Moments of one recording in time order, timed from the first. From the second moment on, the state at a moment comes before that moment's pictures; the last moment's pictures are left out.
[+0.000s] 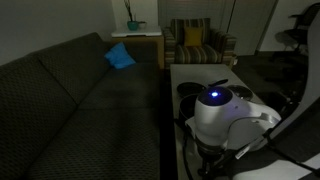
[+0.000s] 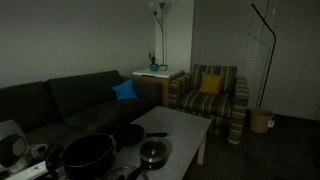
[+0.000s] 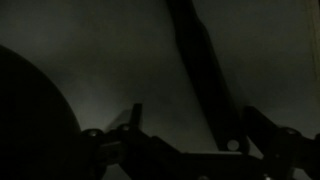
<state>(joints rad) 0.54 1.47 -0.04 -1.42 -0.39 2.85 -0.16</state>
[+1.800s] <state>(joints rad) 0.56 1.40 -0.03 -1.55 -0.39 2.95 -0.14</state>
